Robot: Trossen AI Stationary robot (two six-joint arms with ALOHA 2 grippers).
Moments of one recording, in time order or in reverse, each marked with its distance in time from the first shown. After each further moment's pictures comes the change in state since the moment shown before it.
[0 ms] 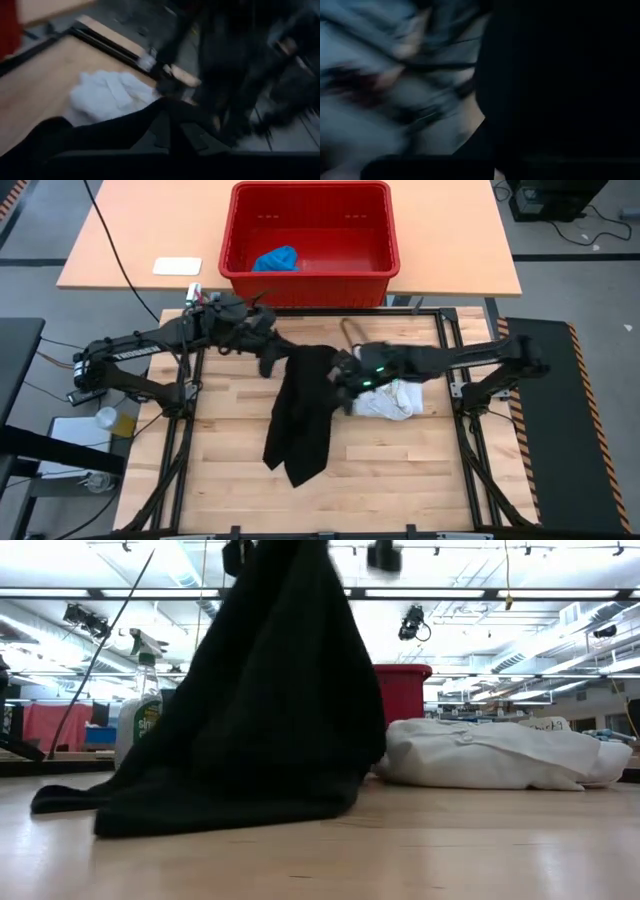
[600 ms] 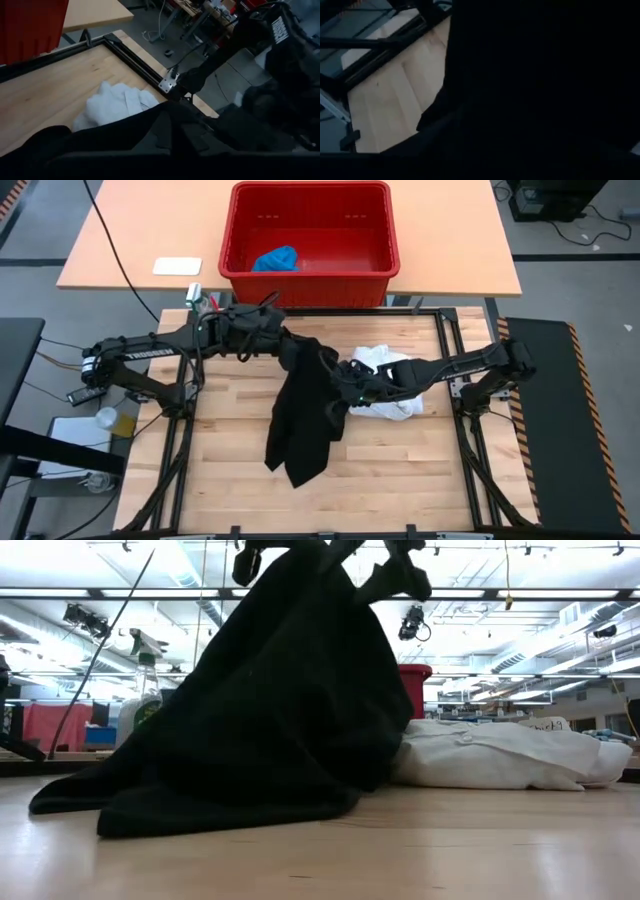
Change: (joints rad) left arm -0.059 0.078 -0.001 0.123 -0.271 -0.215; right arm 0.117 0.127 0.131 -0.415 0.512 -0.027
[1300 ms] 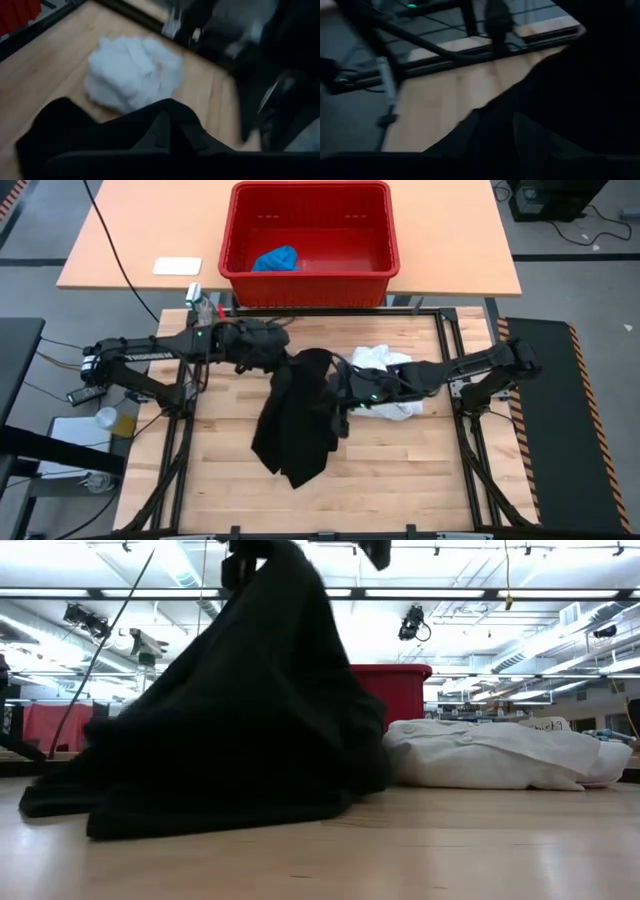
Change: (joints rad) left arm -0.064 0.000 -0.001 -0.216 0.060 0.208; right arm 0.028 -0.048 -0.063 0.324 -0.122 -0.440
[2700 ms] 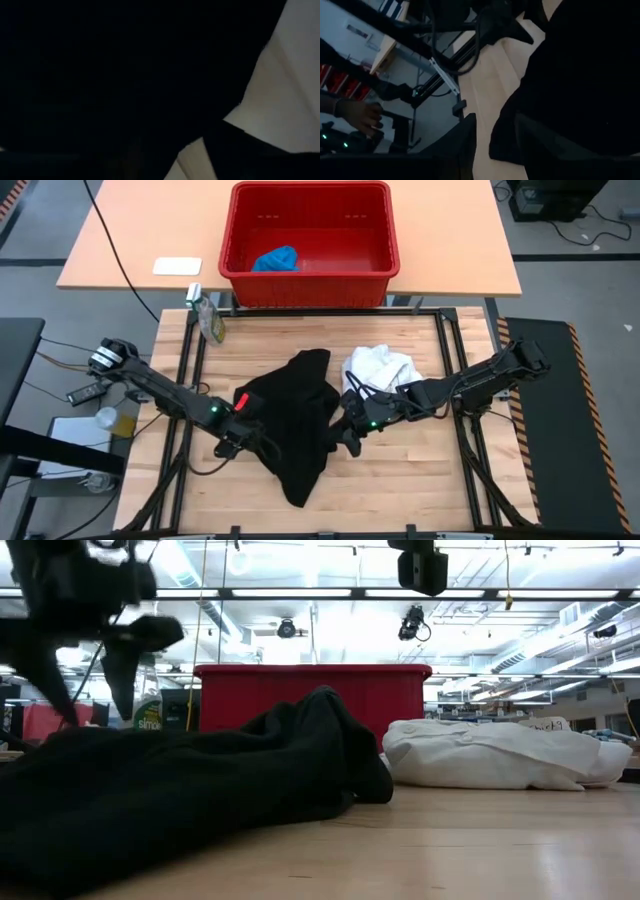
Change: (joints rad) left arm -0.561 0.083 -0.428 -0.332 -0.310 0.562; right arm 0.106 -0.061 -0.243 0.199 -0.118 0.586
